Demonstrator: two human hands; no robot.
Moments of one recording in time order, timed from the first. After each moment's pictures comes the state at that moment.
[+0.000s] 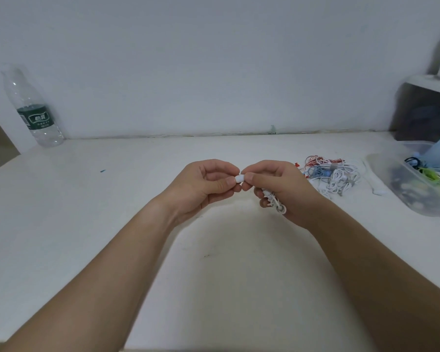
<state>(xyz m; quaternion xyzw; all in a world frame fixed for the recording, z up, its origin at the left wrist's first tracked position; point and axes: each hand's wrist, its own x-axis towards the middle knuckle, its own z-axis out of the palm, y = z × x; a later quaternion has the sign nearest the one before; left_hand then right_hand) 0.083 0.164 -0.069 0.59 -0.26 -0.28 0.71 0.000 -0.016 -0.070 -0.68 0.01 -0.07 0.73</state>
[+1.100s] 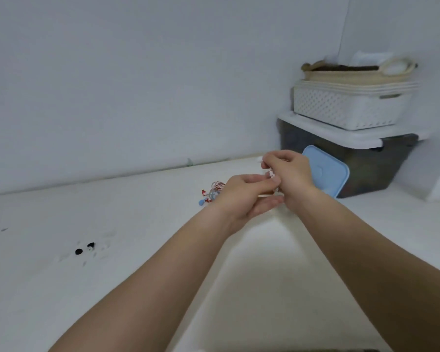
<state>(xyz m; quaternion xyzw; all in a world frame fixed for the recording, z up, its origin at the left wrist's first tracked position) -0.062 -0.045 -0.011 0.54 -0.23 -0.40 0.71 -0.097 -0.165 -0.009 -0.62 0.26 -0.38 0.63</state>
